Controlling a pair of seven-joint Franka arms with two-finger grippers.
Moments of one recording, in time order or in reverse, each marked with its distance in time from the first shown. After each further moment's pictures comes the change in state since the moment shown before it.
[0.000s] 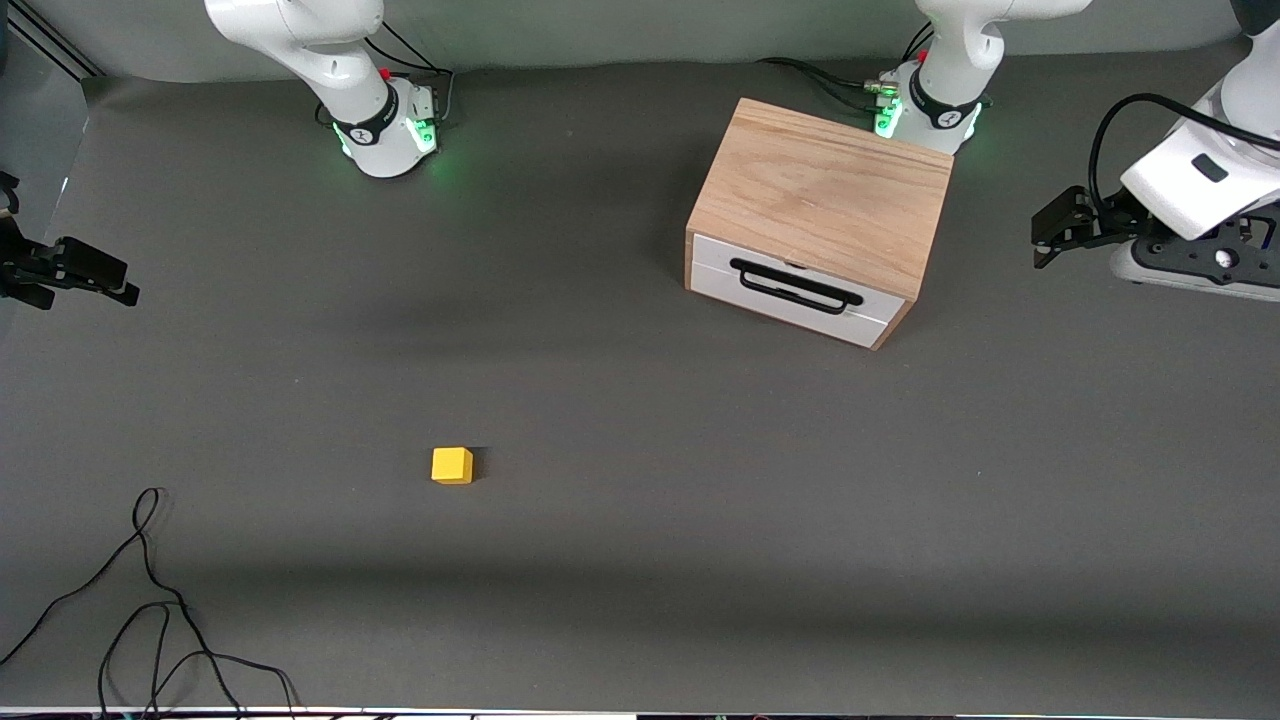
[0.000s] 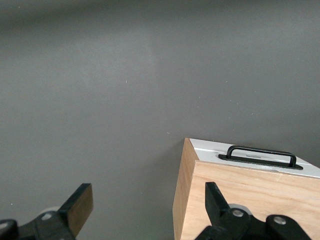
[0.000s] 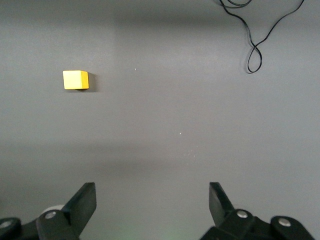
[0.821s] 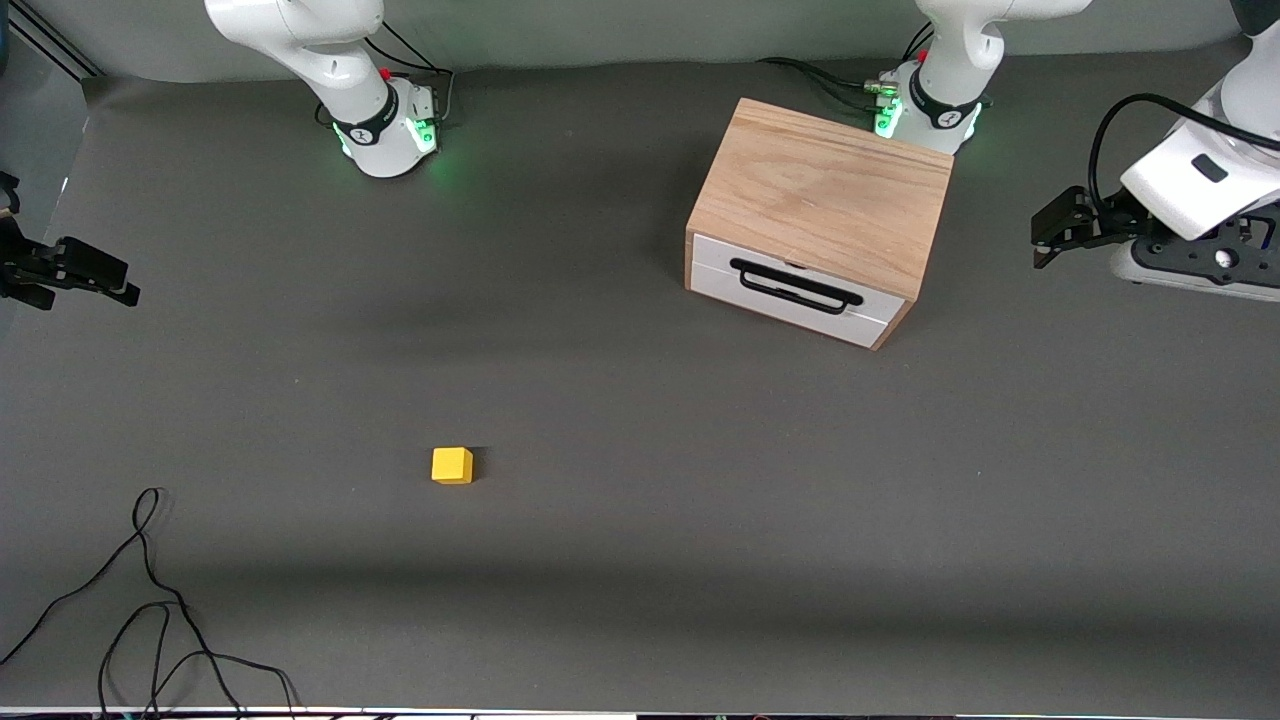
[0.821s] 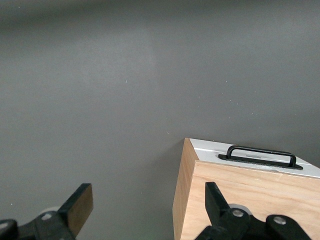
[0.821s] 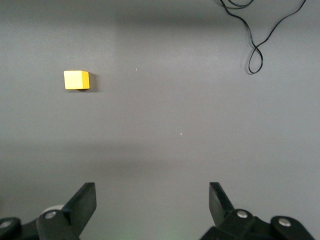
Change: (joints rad) left arm 0.000 0.000 0.000 0.000 0.000 0.000 0.000; right arm 0.001 0.005 0.006 0.003 0.002 0.002 0.000
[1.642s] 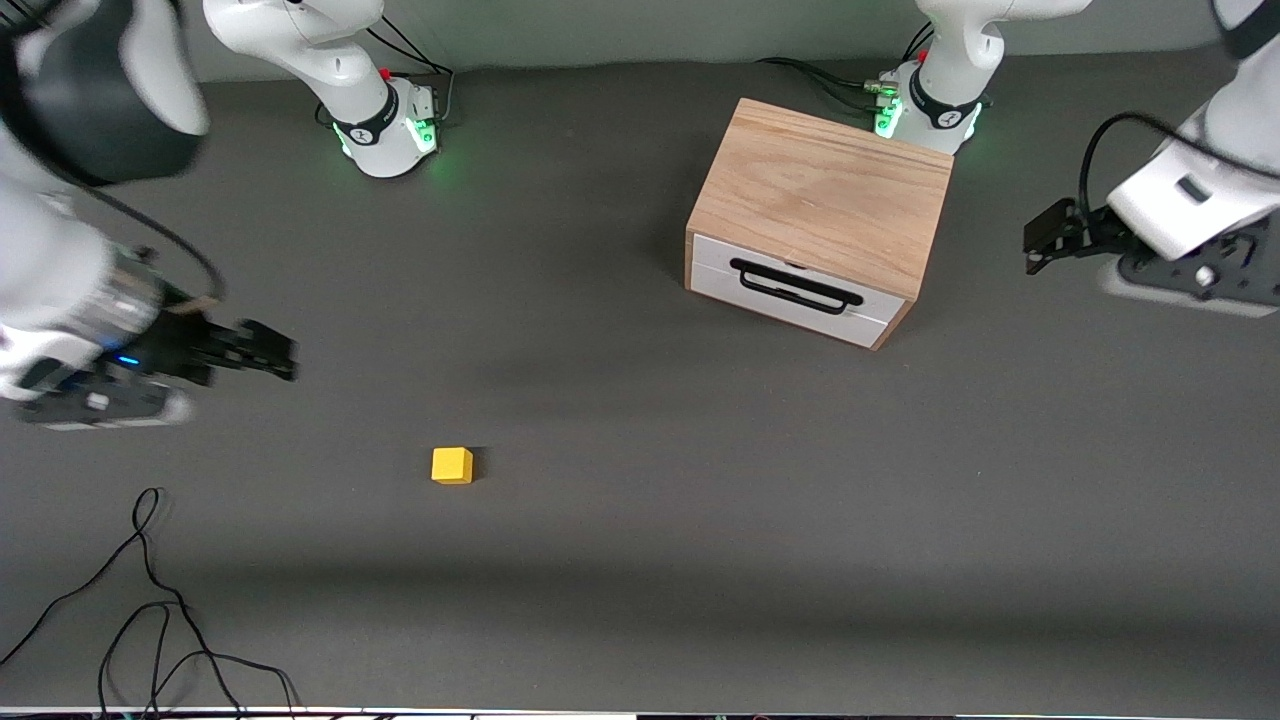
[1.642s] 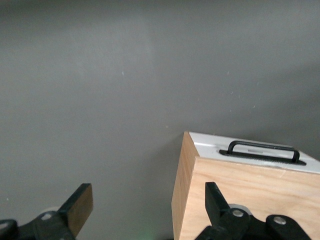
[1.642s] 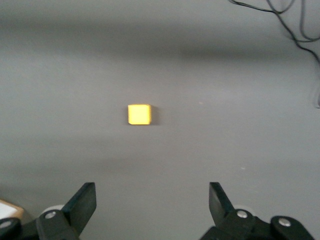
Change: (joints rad) left arm 0.000 0.051 -0.001 -0.006 -0.003 -0.024 0.000; right arm 0.279 0.306 0.019 0.299 0.046 0.038 0.317
